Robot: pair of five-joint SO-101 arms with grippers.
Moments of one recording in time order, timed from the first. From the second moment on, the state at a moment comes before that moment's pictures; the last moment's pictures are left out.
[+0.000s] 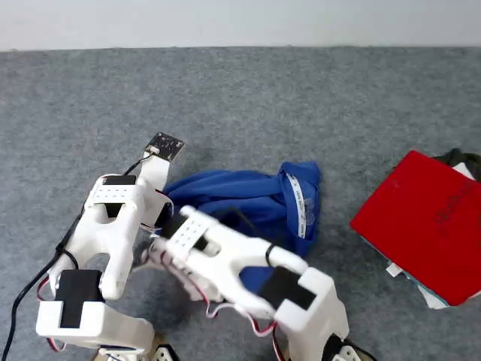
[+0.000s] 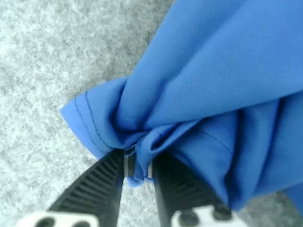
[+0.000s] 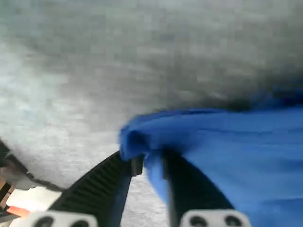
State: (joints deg) left arm -3.9 4.2 39.3 52.7 -18.5; right arm -54.7 23.6 12.6 82.9 28.7
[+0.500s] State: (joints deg) left arm -3.9 4.2 39.2 52.1 -18.6; right arm -49.7 24.6 12.2 87.5 31.7
